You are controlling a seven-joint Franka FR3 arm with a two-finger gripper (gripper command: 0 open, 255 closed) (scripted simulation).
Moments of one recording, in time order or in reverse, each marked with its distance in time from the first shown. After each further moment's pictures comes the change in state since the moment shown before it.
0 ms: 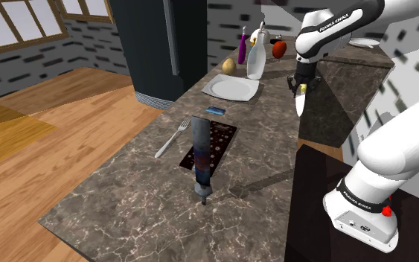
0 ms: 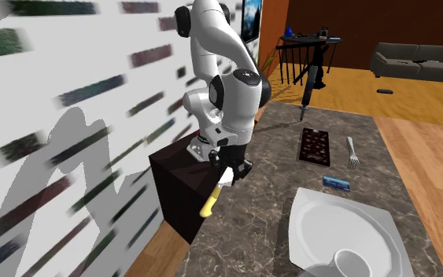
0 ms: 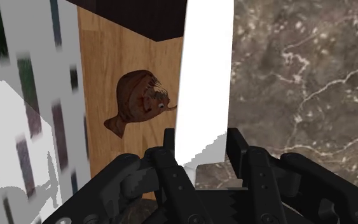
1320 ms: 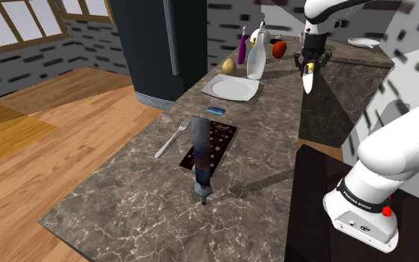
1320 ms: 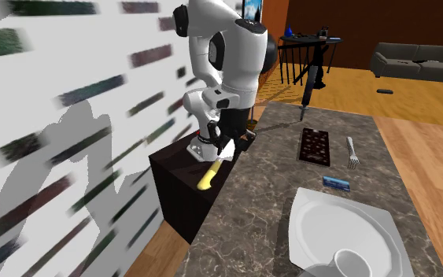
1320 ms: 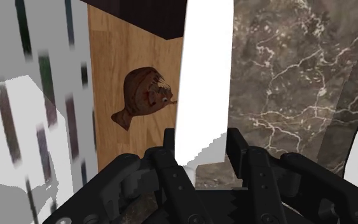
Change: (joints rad) arm 0.006 -0.094 0.020 0.188 0.012 -0.281 -0.023
